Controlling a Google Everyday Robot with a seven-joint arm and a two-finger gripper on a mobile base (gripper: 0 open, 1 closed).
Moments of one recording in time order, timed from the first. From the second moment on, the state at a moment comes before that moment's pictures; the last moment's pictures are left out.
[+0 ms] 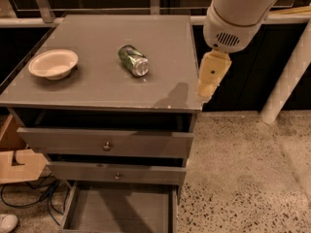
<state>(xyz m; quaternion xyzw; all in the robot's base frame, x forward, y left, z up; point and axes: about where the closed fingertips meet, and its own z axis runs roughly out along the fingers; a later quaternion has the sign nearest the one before) 0.519 -0.131 0.970 -0.56 0.80 -0.10 0.18</state>
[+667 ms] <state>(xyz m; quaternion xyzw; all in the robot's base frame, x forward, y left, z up) 0.527 -0.108 0.966 -0.55 0.81 -0.11 0.19</state>
